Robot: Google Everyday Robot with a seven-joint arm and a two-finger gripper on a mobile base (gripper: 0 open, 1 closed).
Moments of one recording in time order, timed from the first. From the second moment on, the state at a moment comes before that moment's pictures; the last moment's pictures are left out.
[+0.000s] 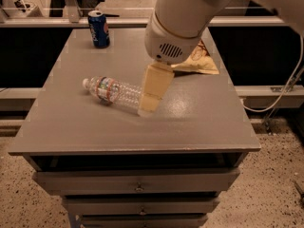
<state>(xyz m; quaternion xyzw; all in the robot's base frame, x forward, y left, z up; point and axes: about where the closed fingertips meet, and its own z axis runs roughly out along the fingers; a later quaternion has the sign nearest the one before) 0.484 -0.012 0.962 -0.64 0.73 0.01 0.22</state>
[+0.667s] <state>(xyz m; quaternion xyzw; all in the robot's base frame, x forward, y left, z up) 0.538 0.071 0.920 -0.63 0.75 0.02 0.21</state>
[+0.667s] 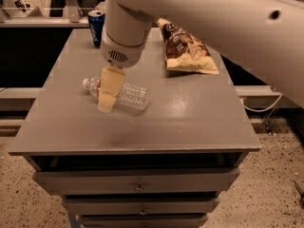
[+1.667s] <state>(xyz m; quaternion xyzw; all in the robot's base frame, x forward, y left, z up) 0.576 0.121 0.856 -0.60 0.78 0.04 0.17</state>
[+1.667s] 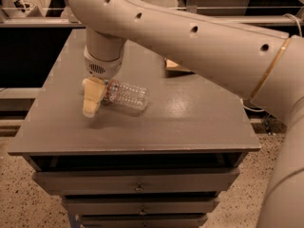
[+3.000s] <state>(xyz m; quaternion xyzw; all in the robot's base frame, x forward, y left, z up) 0.603 0.122 0.844 -0.56 0.81 0.03 0.16</state>
